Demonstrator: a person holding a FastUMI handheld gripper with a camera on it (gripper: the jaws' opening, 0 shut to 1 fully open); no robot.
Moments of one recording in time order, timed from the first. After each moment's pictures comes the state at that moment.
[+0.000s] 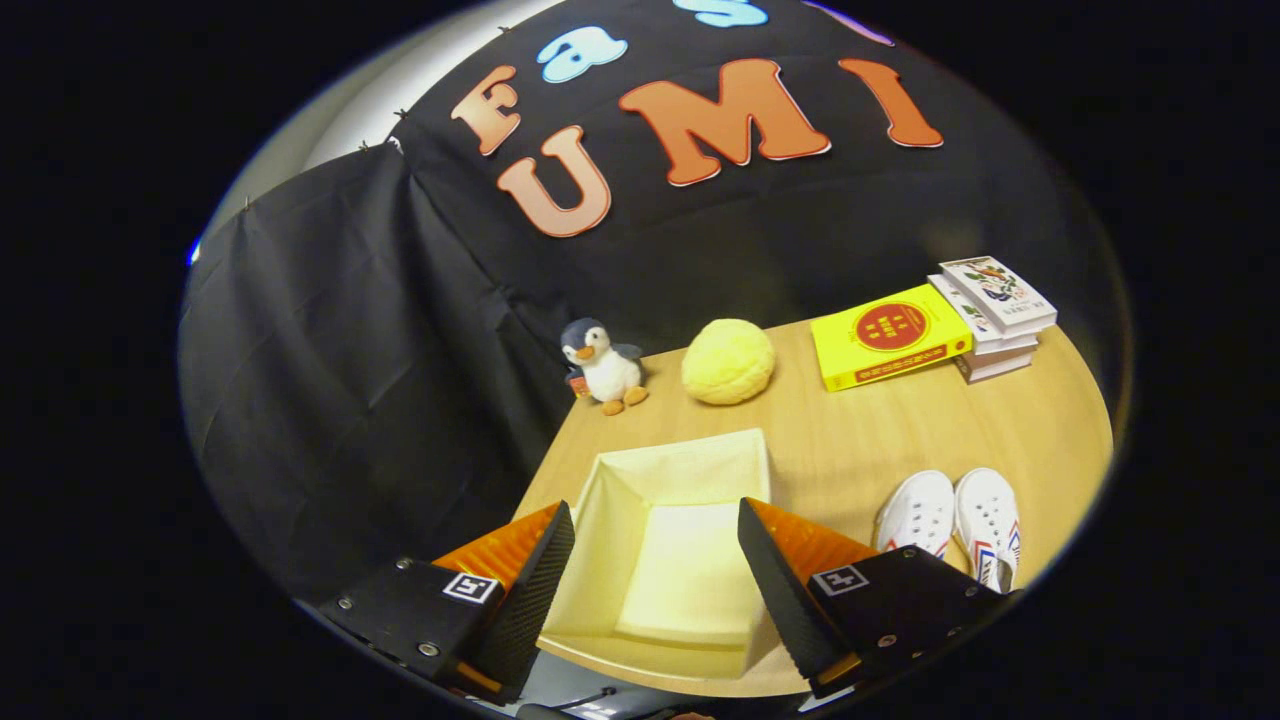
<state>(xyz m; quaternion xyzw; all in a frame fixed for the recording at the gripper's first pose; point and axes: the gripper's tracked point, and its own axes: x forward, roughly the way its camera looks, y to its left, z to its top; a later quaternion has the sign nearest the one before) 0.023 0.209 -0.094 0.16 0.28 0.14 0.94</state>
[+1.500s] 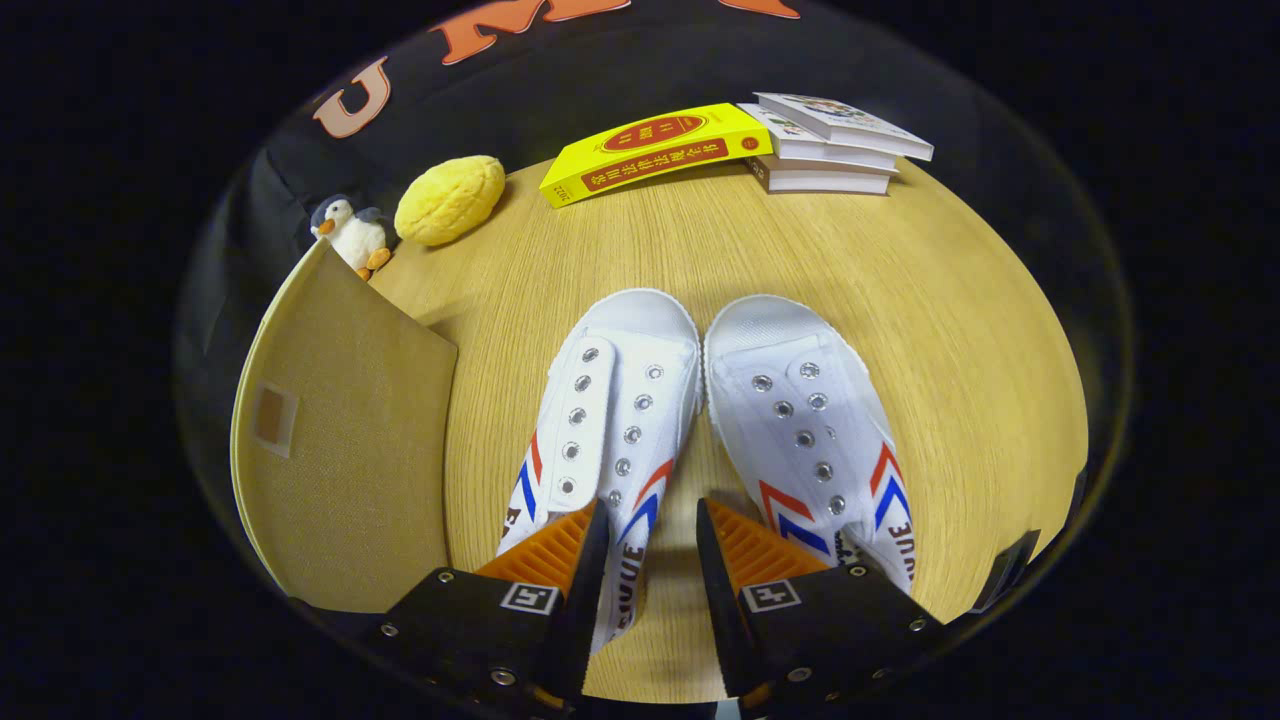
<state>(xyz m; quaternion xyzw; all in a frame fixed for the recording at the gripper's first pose) 0.019 0.031 -0.341 0.10 0.50 0.02 0.86</state>
